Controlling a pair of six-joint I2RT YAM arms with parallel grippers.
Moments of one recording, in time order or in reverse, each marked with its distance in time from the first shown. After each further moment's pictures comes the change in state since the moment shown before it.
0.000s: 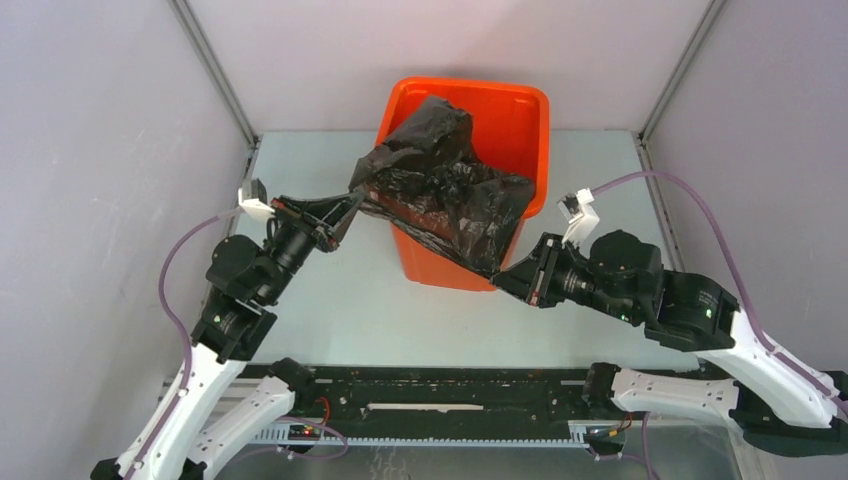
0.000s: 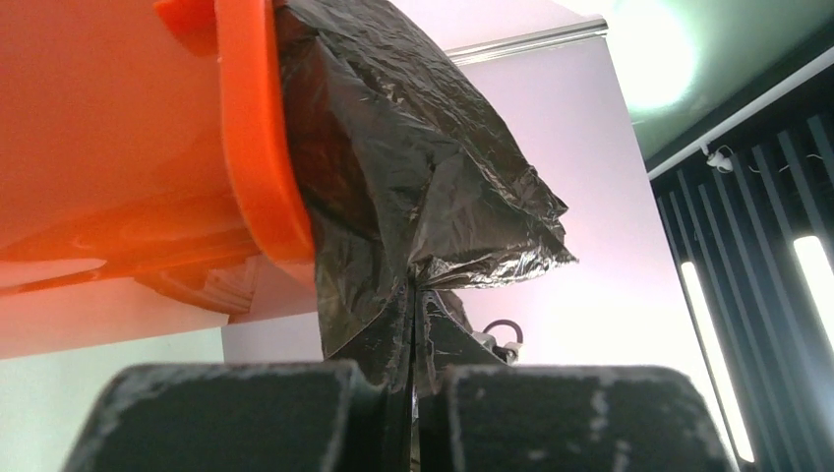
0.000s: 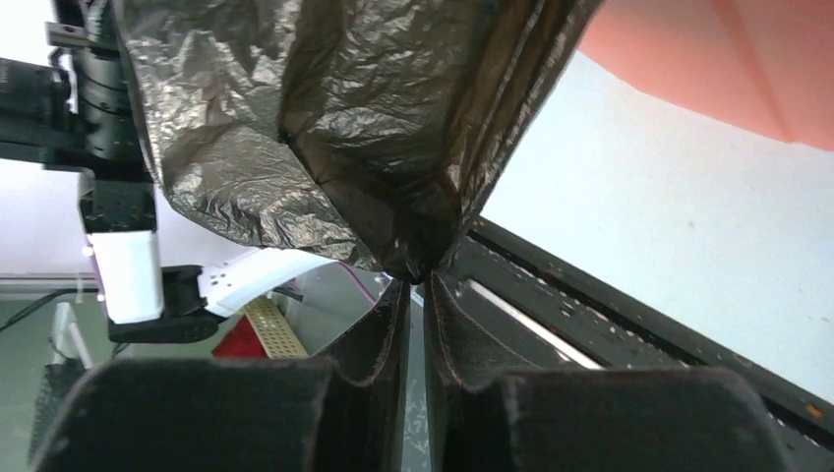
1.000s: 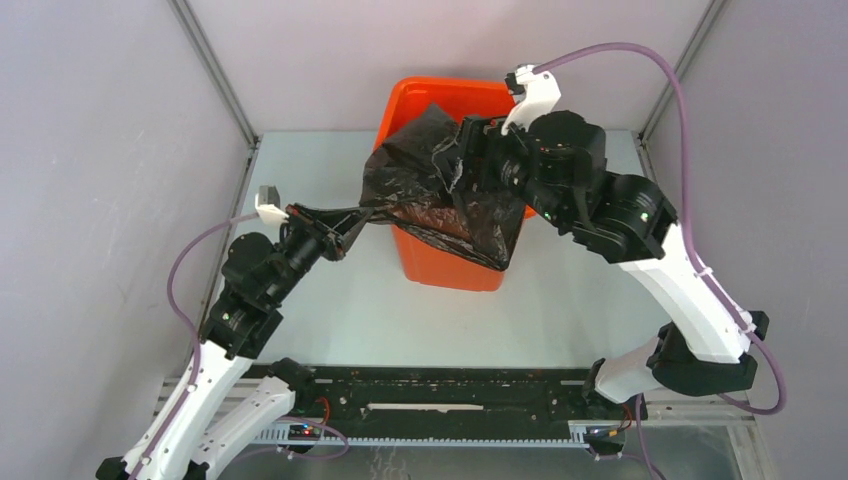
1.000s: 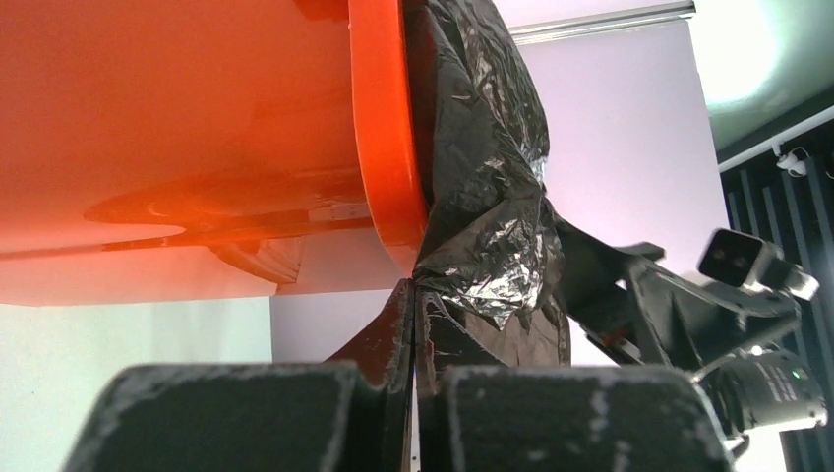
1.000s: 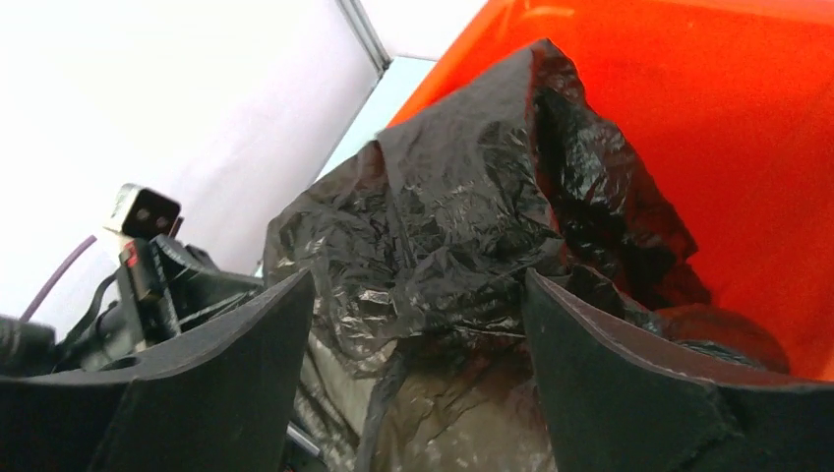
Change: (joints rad) left arm 0.026 -0.001 -0.073 -0.063 0.063 0.012; right arm -0.089 0.628 0.838 -0.052 0.260 -0.526
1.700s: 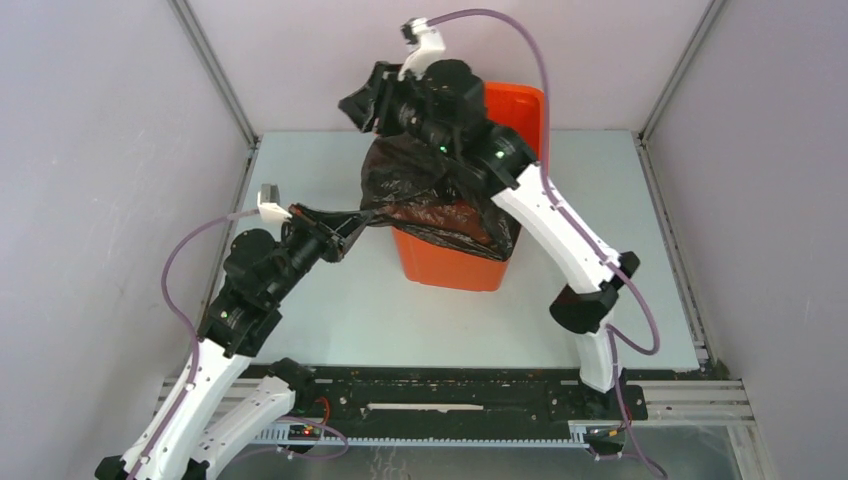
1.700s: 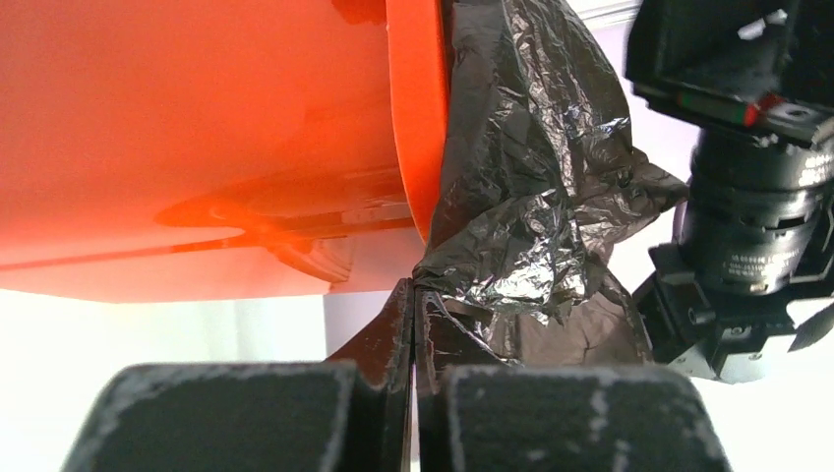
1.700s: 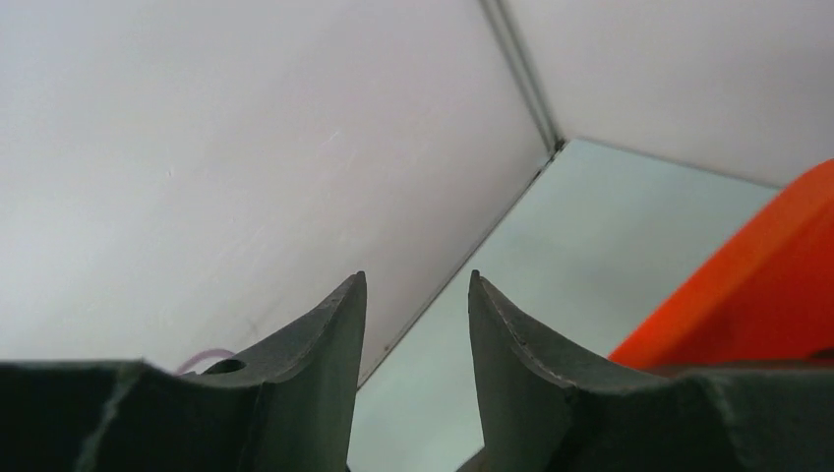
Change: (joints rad) left arm 0.000 0.011 0.022 -0.071 -0.008 0.085; right arm -0.125 0.520 0.371 0.382 -0.359 0.090
